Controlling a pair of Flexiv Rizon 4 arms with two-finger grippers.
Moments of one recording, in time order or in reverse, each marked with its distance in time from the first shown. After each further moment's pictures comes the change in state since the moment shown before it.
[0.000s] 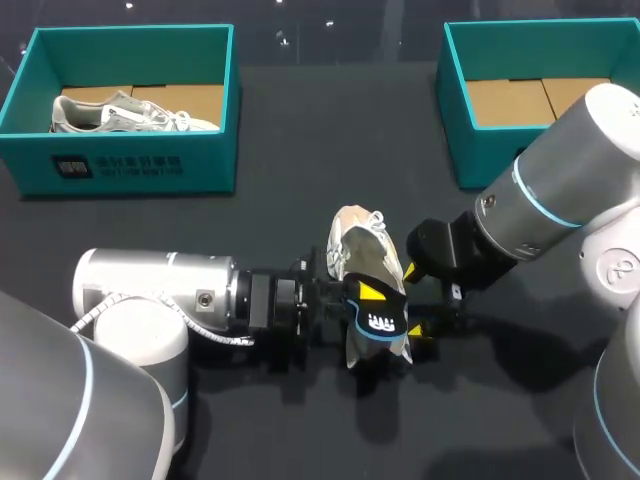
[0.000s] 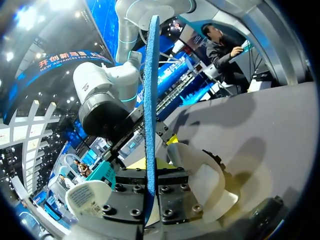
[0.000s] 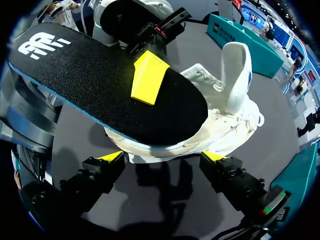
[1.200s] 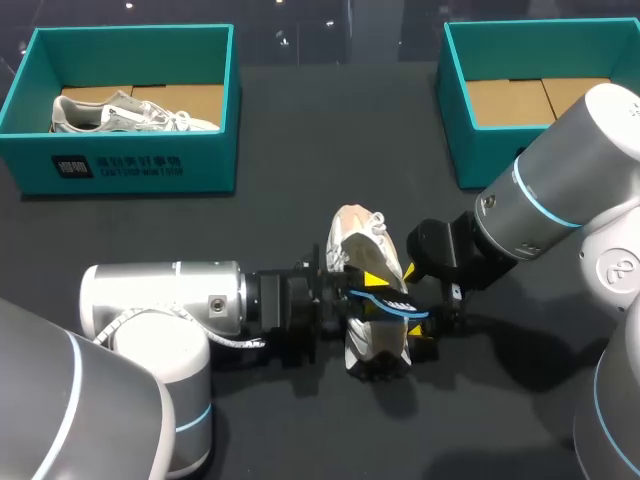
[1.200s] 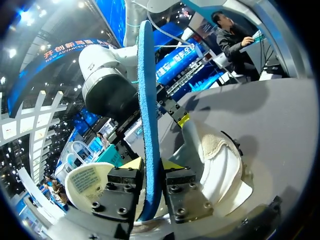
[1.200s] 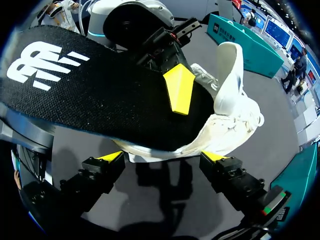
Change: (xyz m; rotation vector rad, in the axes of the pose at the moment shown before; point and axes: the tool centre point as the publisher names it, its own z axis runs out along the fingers) left arm -0.009 0.023 0.007 -0.112 -0.072 -0.024; right arm 0.000 0.000 0.000 0.000 0.000 0.000
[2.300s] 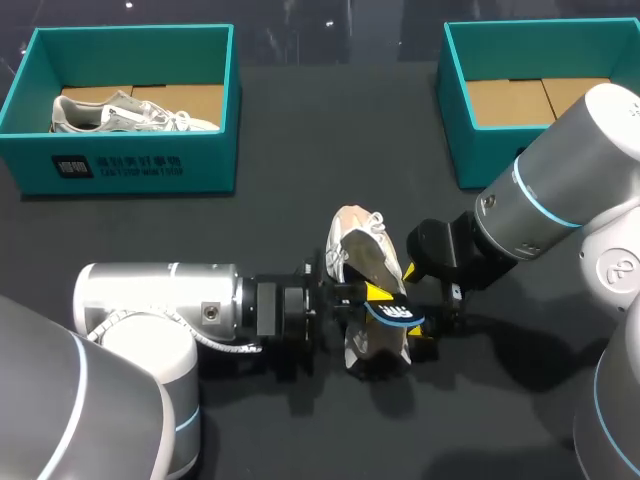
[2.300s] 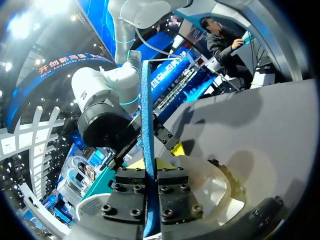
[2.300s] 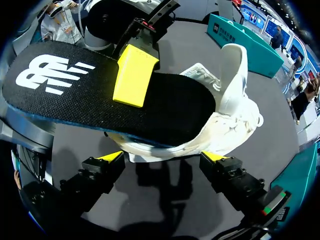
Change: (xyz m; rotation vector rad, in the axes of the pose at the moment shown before) left arm 0.006 -0.035 -0.004 0.078 0.022 0.092; right arm 0.000 0.000 0.000 0.000 0.000 0.000
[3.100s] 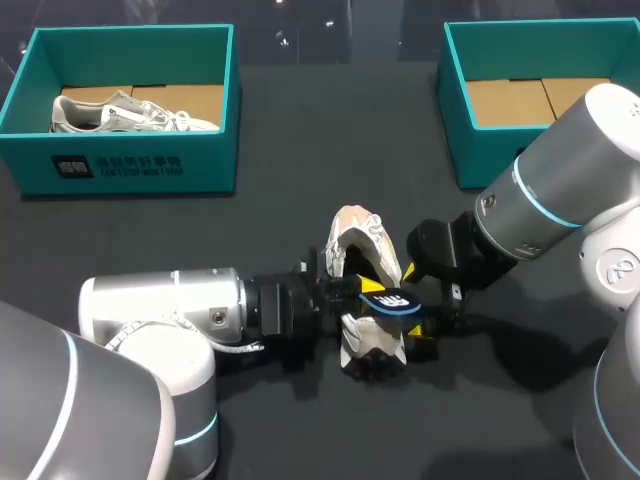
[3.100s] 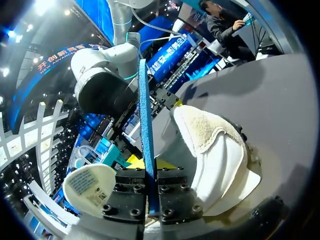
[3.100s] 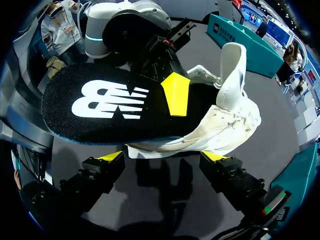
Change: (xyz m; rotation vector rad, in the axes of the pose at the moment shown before) left arm 0.000 0.051 -0.003 -0.147 -0.041 0.040; right arm 0.000 0.000 0.000 0.000 0.000 0.000
